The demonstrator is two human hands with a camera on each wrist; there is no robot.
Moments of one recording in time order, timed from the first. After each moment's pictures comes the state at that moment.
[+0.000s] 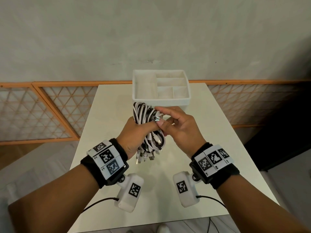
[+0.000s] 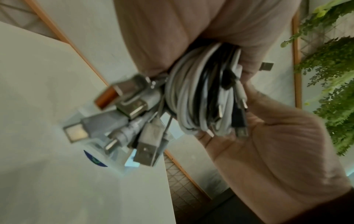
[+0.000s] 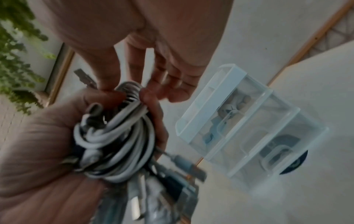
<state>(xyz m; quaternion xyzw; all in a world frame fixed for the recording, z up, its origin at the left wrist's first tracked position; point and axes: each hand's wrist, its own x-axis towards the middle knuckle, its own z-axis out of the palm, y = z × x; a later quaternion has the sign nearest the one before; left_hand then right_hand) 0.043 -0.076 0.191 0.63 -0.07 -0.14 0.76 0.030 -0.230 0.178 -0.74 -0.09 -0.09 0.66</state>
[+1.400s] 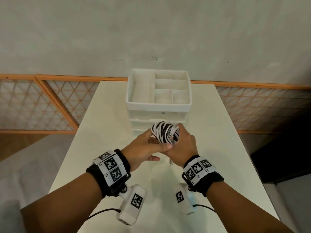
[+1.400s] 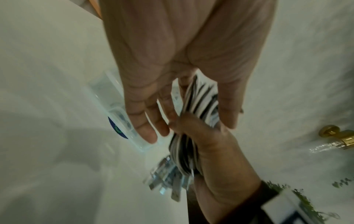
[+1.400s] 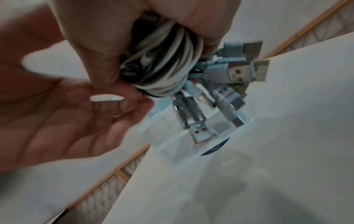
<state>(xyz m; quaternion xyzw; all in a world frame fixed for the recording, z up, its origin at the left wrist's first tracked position) 0.075 -0.119 0.136 0.68 0.02 -0.30 0.67 0.071 -0.274 0.109 -0.88 0.07 -0.01 0.47</state>
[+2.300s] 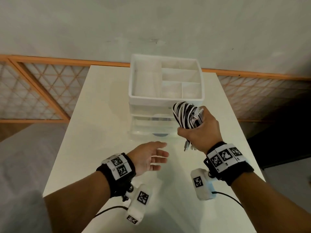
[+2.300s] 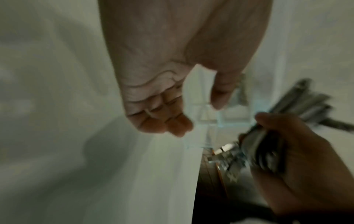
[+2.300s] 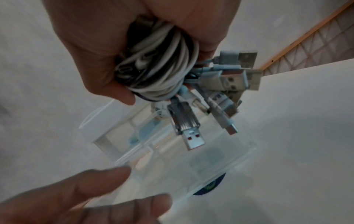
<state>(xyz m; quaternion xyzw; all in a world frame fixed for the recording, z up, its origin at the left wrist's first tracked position) 0.105 -0.101 0.074 0.53 0.17 -0.45 0.70 0.112 -0.293 0.130 -0.88 0.14 -0.04 0.46</state>
